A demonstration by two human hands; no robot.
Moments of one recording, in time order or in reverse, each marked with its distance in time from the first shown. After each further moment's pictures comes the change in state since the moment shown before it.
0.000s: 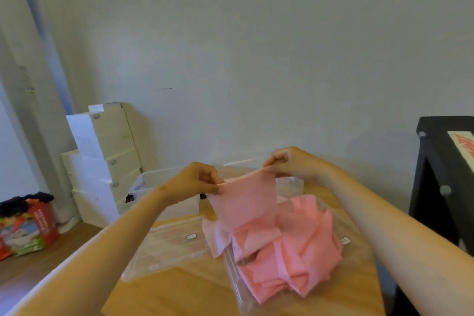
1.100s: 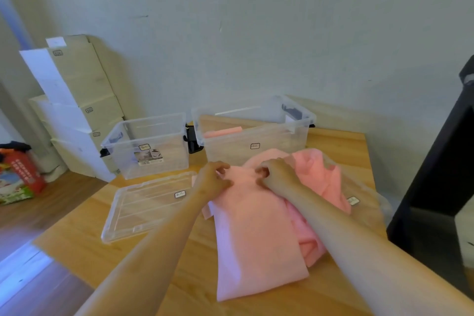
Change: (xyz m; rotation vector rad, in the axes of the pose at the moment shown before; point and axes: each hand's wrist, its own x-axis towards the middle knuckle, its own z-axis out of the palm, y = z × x) left_hand 0.066 -0.163 0.113 0.170 0.234 -0.242; right_hand 0.043 0.168 0.088 -0.654 0.195 0.265
